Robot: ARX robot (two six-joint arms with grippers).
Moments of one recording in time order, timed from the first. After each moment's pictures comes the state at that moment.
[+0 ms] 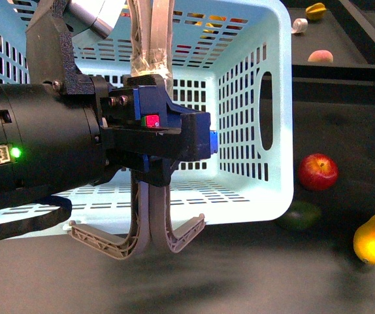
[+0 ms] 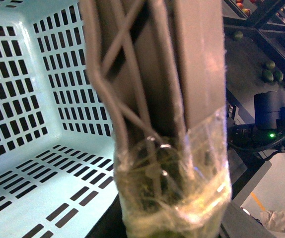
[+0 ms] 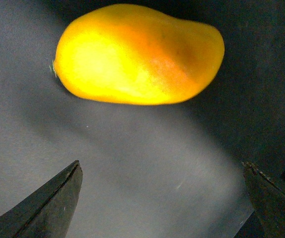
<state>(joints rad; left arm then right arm) -0.48 1.63 0.47 0.87 0.32 -0.31 -0.40 2.41 0.75 0.59 -0.11 -1.12</state>
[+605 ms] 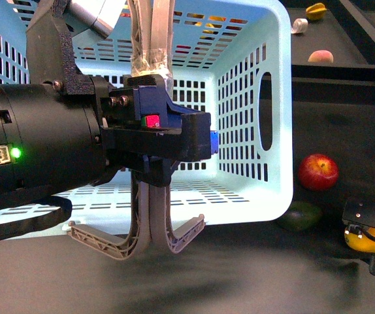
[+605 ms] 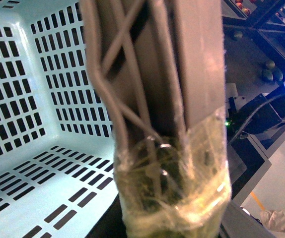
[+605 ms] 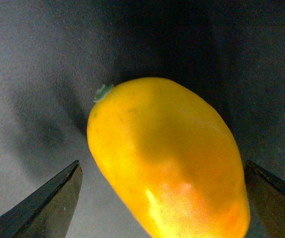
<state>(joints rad) -0.48 1.63 0.47 0.87 0.32 -0.31 -0.27 2.65 1.12 0.34 -0.16 -1.39</state>
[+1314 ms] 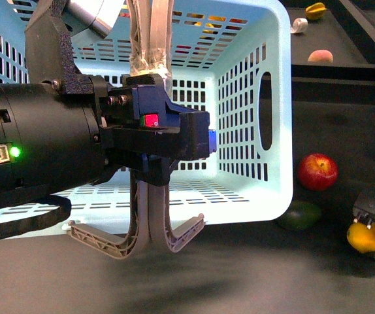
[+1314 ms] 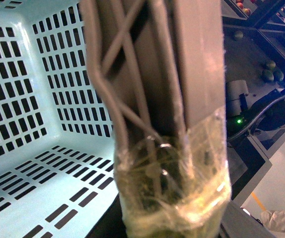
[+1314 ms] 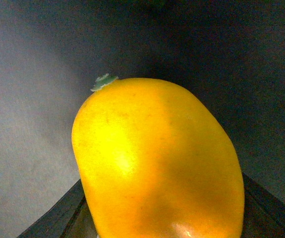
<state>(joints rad) -0.48 1.63 0.47 0.87 0.32 -0.31 -0.29 2.55 1.05 0.30 -0.27 -1.15</state>
